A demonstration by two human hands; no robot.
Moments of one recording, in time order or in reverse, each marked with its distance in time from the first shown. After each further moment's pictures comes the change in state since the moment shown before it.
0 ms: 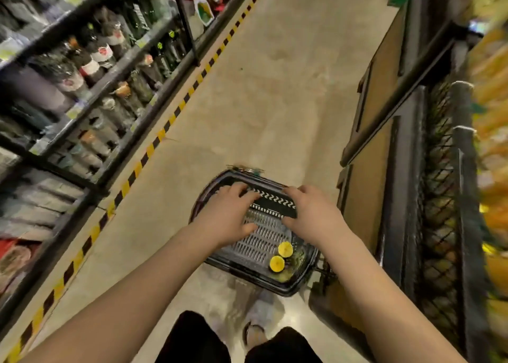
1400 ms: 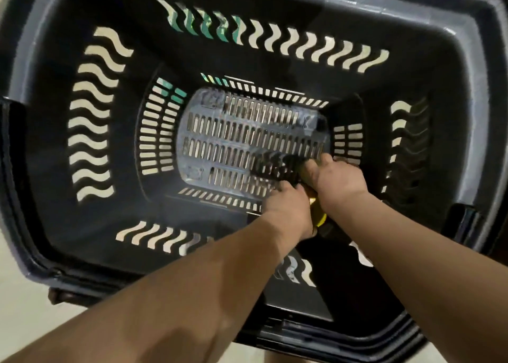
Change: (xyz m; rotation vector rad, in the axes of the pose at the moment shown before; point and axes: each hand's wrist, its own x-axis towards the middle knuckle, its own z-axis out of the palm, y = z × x) left_hand 0.248 -0.019 0.517 -0.134 -0.788 -0.128; right_hand 0.239 0.155 0.490 -0.312 -0.560 0.136
